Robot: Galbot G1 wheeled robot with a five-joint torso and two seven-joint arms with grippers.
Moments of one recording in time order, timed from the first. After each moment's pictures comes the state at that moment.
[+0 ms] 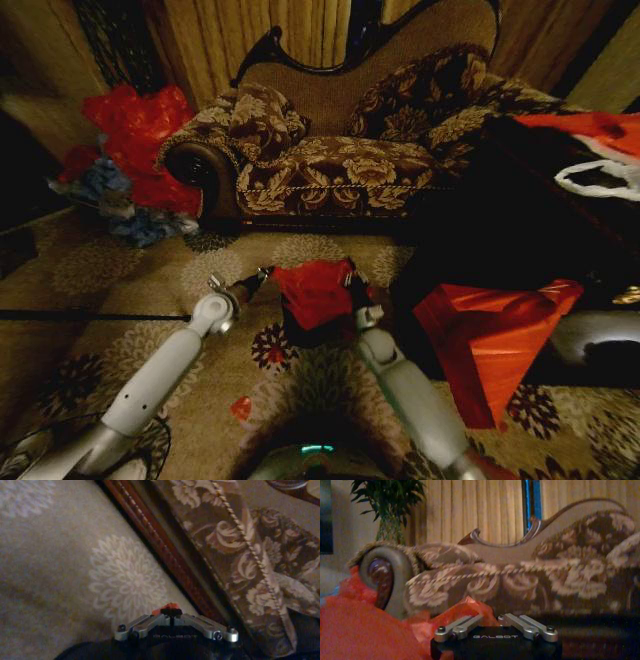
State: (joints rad) left arm 0.81 -0.92 -0.10 -1.63 -1.72 0.17 -0.29; right arm -0.94 1.34 -0.01 1.44 0.22 0.42 0.25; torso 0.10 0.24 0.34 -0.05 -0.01
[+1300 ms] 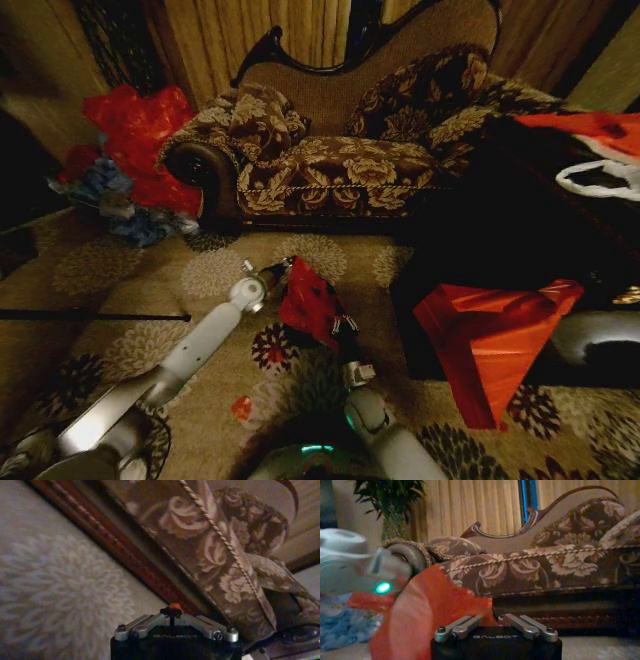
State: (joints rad) left arm 0.40 -1.12 0.20 -1.27 -1.62 0.14 -0.16; right arm -1.20 1.37 -0.02 1.58 0.09 0.46 0.32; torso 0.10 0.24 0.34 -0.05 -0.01
